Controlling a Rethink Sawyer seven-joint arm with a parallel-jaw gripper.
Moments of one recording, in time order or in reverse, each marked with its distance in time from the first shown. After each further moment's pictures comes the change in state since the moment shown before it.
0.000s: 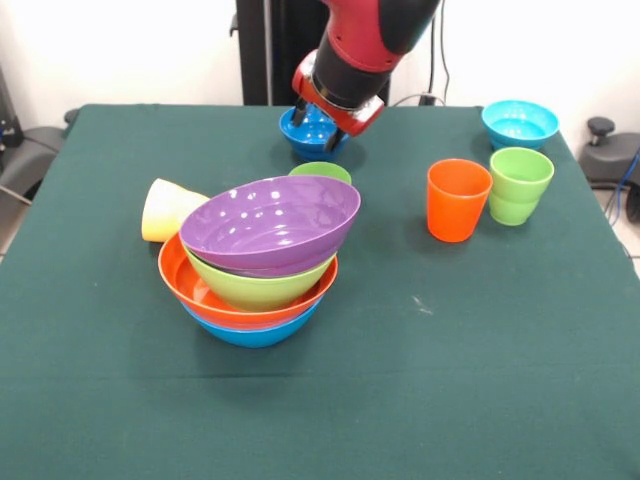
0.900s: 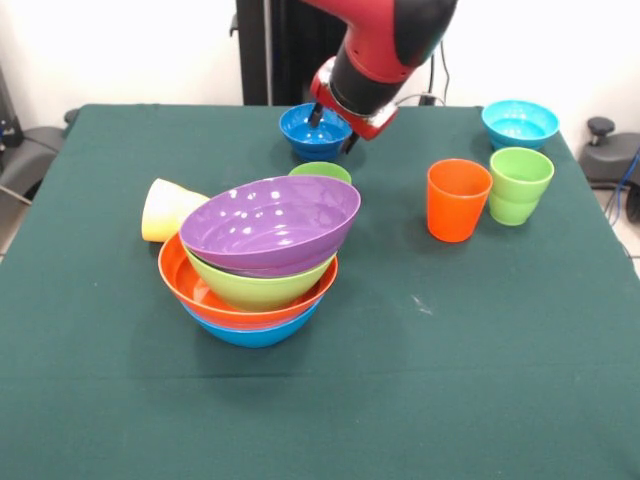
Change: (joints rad) arm 0.038 0.051 0.000 0.040 0.059 -0.035 0.000
